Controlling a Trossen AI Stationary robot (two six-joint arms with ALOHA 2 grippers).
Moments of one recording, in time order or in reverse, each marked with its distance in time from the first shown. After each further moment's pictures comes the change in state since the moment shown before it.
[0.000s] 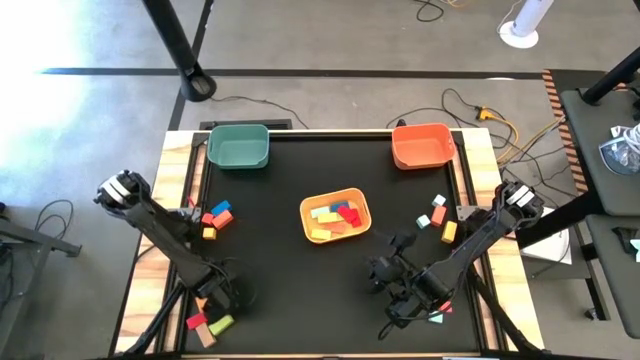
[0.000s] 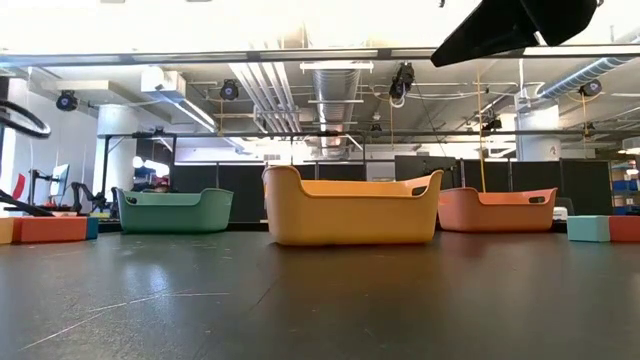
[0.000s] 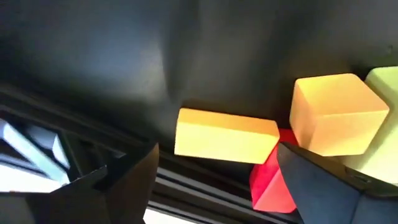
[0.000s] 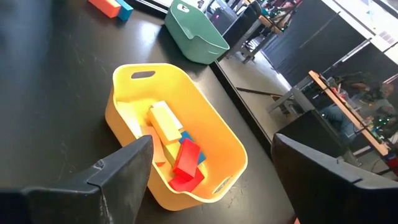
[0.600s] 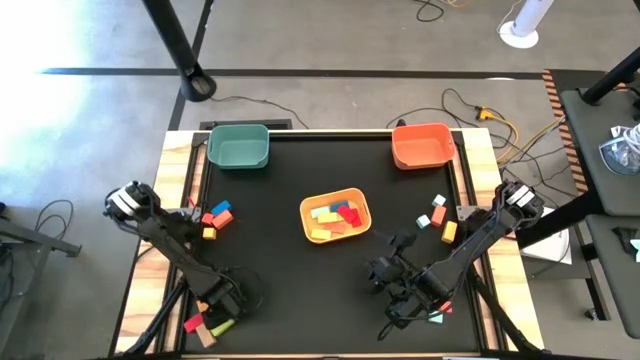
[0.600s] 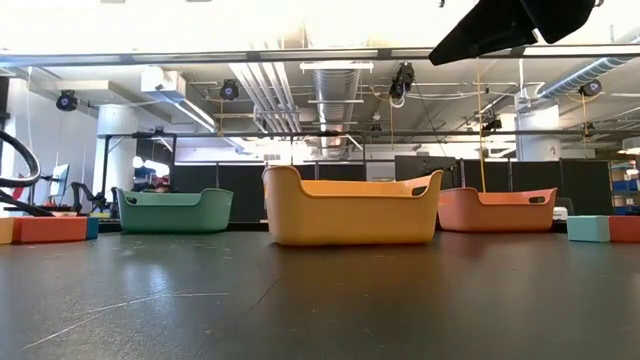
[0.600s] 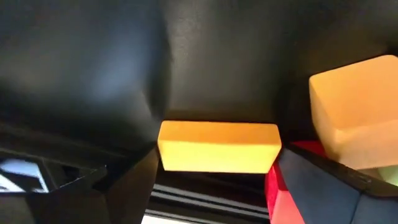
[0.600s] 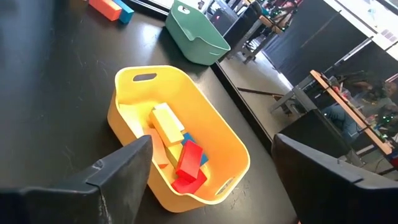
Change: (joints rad) left arm 0.000 0.127 0.024 0.024 0.059 0.164; right arm 0.000 0.000 0.000 0.018 0.001 -0.002
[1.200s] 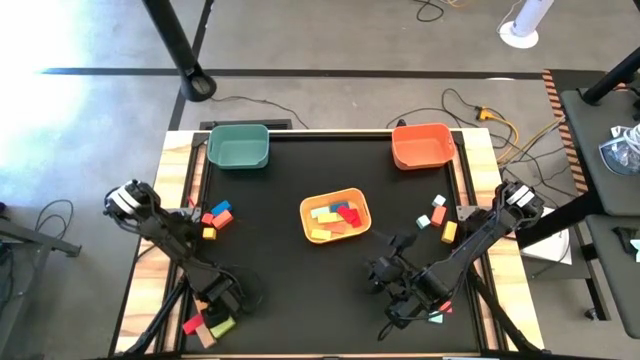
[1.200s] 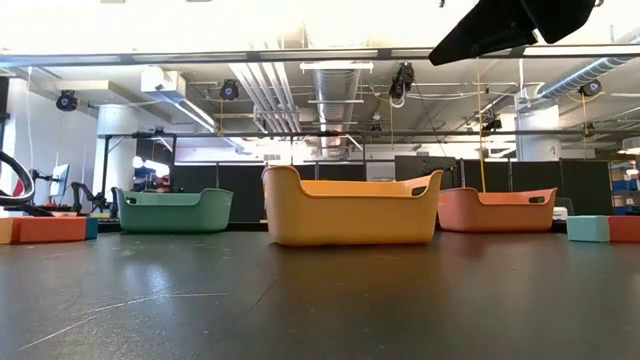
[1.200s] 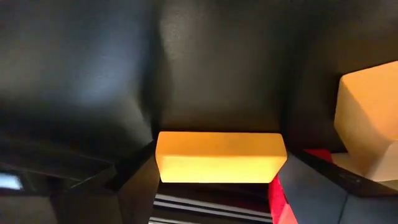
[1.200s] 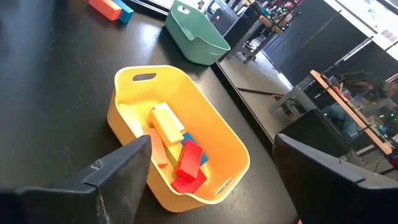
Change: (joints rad) left arm -0.001 0.003 -0.061 0.062 0.022 -0.012; right arm 0.000 0.000 0.000 0.000 0.000 0.000
